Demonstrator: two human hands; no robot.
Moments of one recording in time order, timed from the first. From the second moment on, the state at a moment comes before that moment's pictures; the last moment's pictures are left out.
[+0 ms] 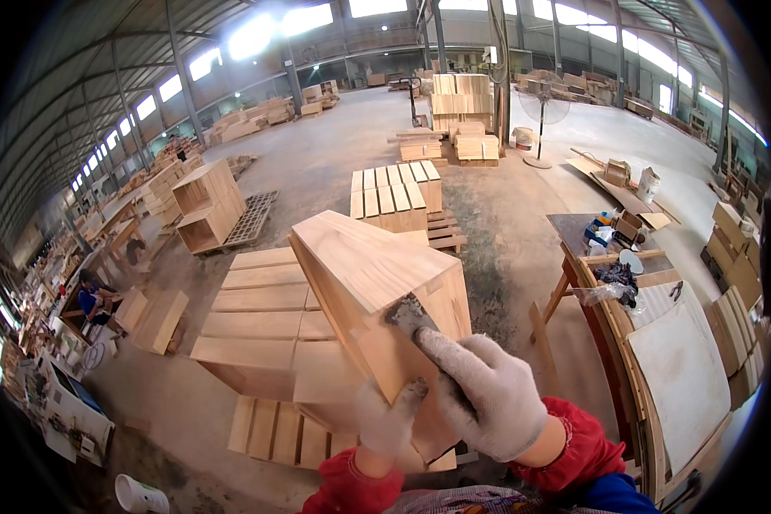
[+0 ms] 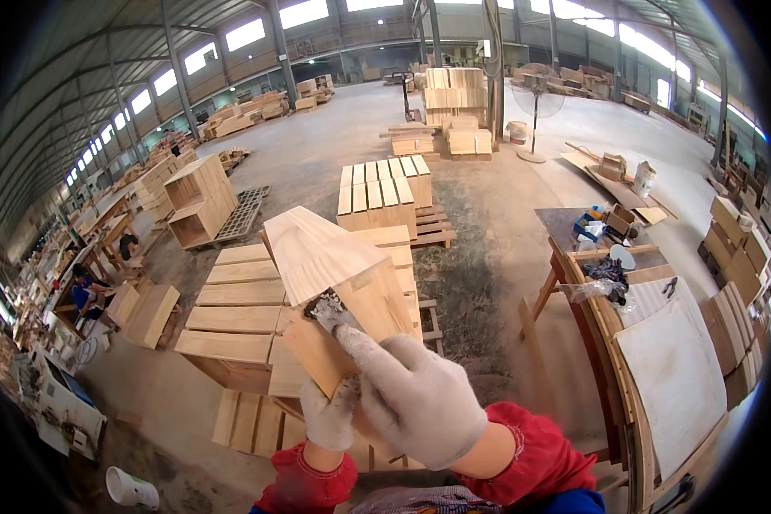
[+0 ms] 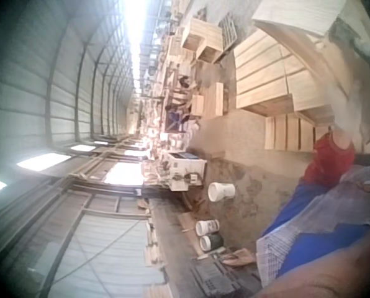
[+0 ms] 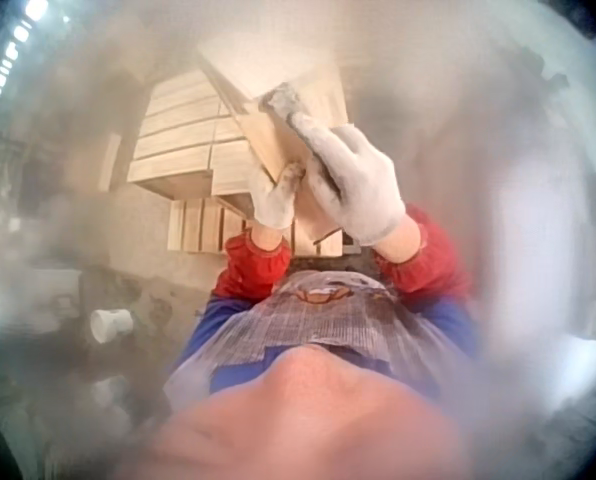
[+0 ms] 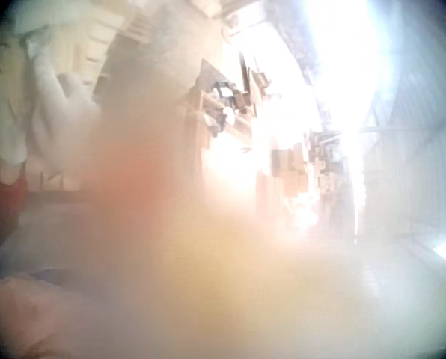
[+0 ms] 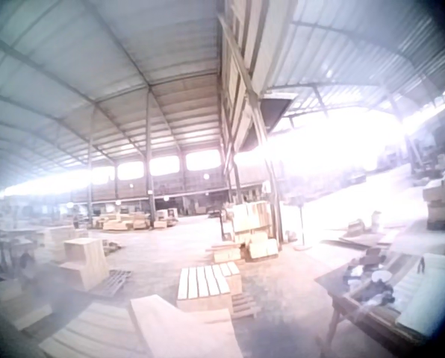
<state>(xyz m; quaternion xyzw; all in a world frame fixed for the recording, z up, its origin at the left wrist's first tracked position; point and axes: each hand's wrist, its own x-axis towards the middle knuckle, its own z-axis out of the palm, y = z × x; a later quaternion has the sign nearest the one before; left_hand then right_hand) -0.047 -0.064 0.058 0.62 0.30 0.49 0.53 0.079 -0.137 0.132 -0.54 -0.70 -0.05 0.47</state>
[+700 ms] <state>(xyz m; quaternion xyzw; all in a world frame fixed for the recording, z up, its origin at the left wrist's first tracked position) -0.046 -0.069 0.055 0.61 0.25 0.48 0.58 0.109 -0.156 0.180 -0.53 -0.81 -0.07 0.24</state>
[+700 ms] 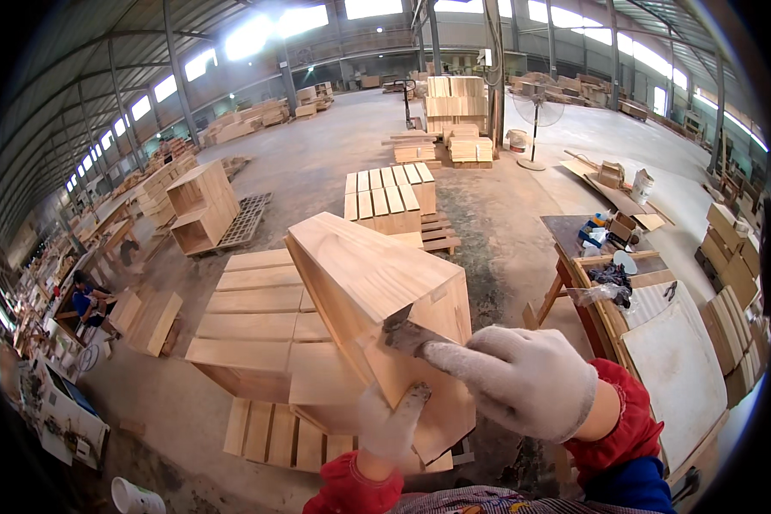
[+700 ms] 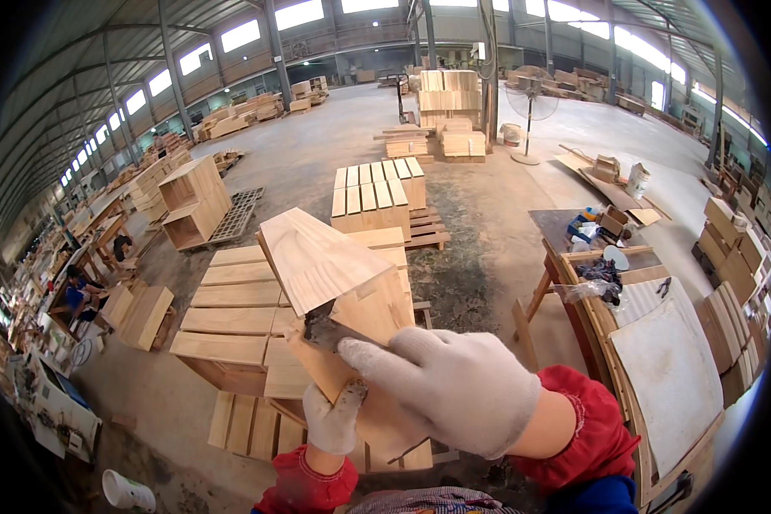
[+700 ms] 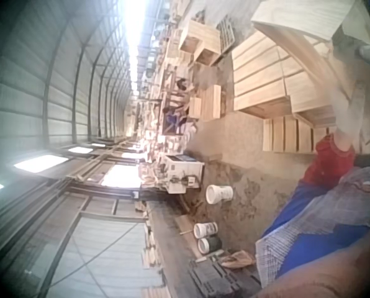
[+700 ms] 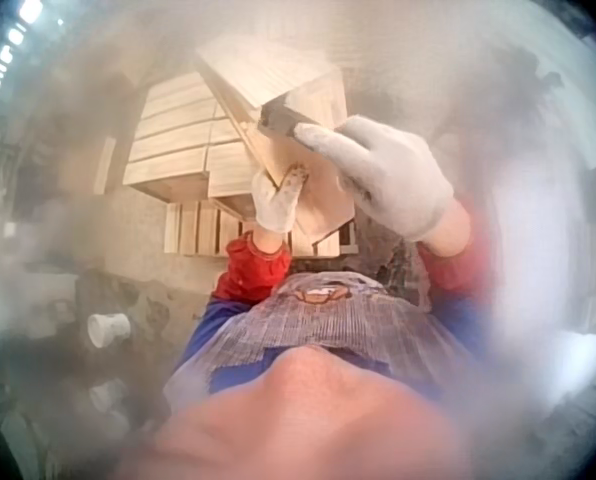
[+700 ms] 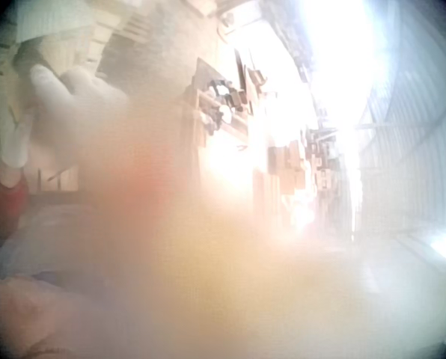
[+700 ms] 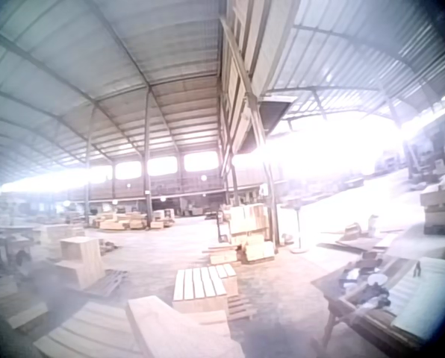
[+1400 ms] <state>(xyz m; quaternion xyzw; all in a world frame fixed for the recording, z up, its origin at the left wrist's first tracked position) -0.049 -0.063 0.032 0.57 0.26 0.50 0.60 0.163 -0.153 0.207 -0.60 -0.77 -0.15 0.16</state>
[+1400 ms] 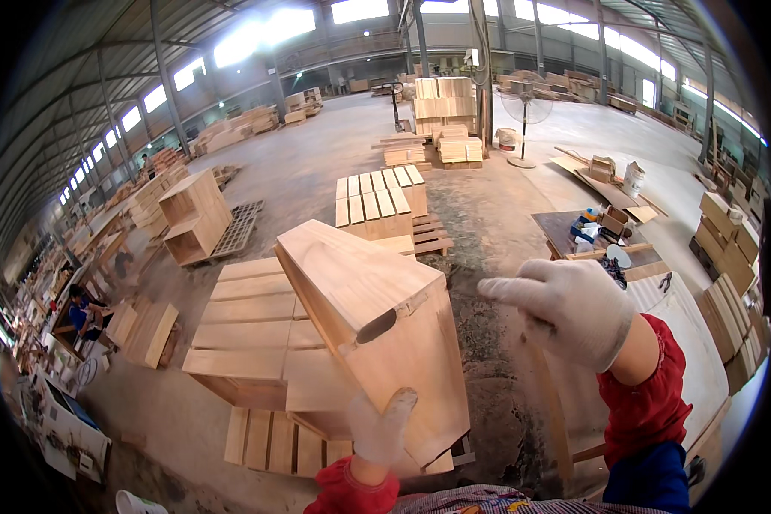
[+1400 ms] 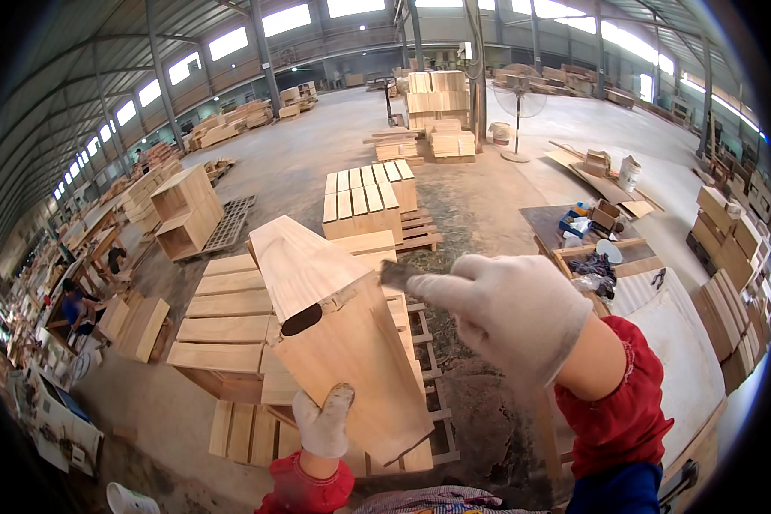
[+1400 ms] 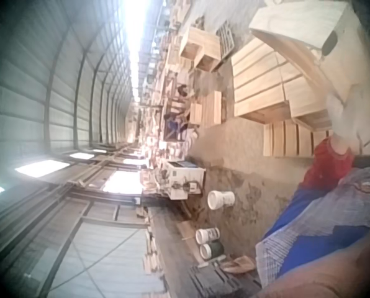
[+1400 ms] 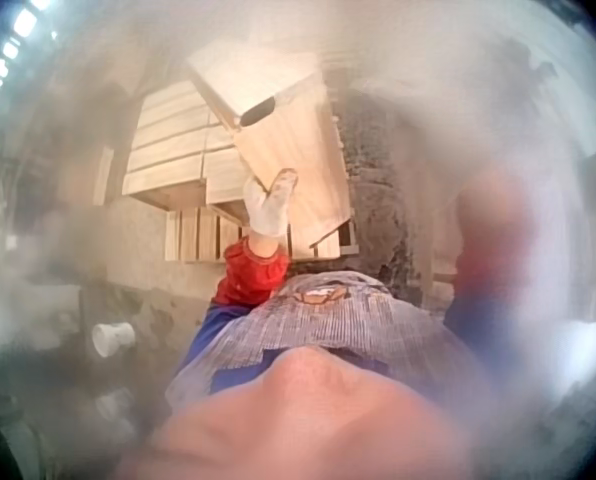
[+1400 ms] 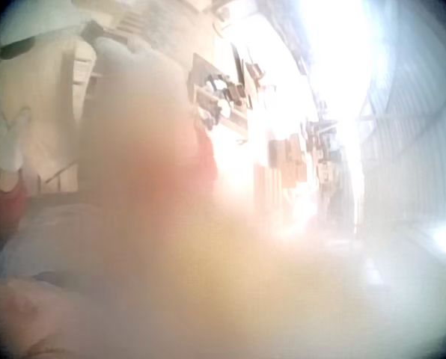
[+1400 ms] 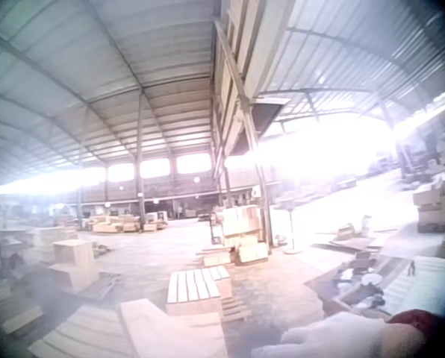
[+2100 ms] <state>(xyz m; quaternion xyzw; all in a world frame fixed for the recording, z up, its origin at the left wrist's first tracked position) -0.050 -0.064 0.027 0.60 0.24 0.50 0.57 0.121 -0.153 0.172 -0.54 -0.79 -0.08 0.27</state>
